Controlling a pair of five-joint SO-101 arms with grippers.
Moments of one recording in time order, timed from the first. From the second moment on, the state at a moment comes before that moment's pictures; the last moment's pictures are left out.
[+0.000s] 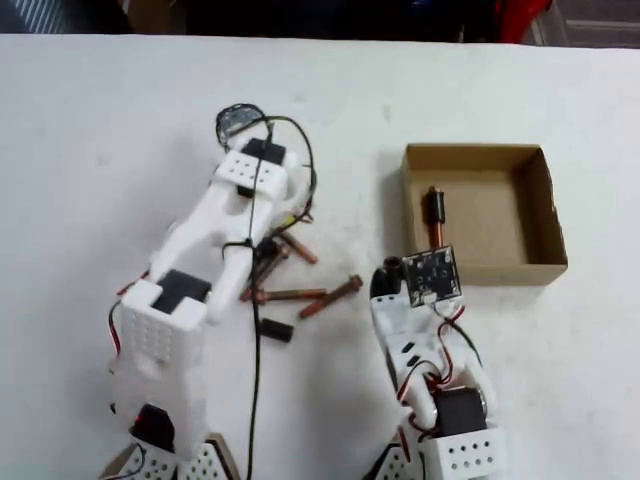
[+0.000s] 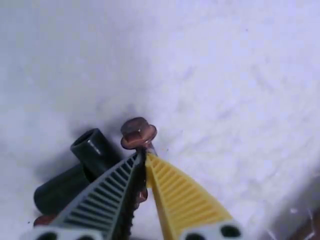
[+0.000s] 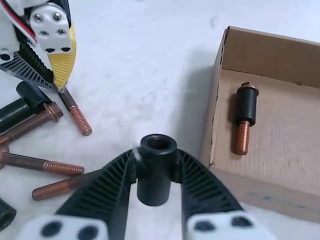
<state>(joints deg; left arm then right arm) 13.8 32.0 -11.3 70.6 53.3 -13.3 -102.4 94.2 47.4 6.7</state>
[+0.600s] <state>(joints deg) 13.8 32.0 -11.3 70.6 53.3 -13.3 -102.4 94.2 47.4 6.7</state>
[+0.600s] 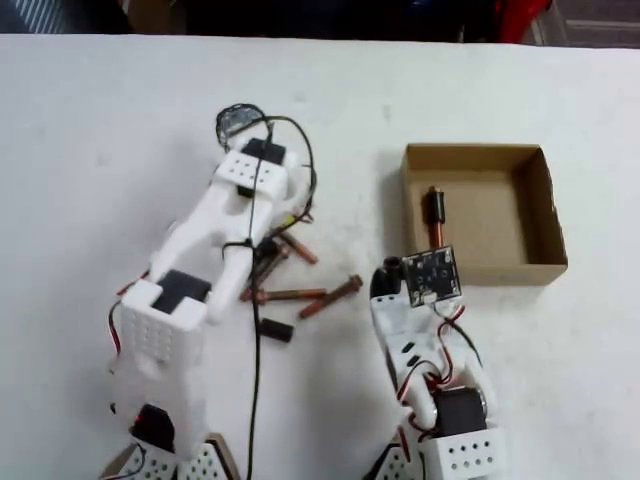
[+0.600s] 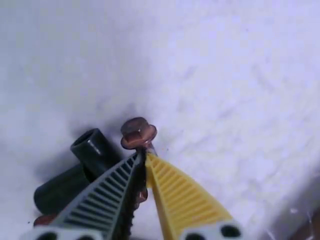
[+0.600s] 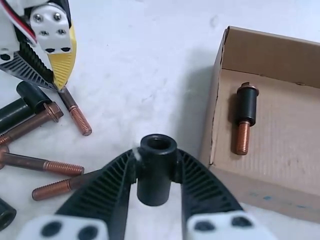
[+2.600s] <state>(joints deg) 14.0 37.8 -24.7 86.4 37.9 -13.2 -102.4 94.2 47.4 9.0</state>
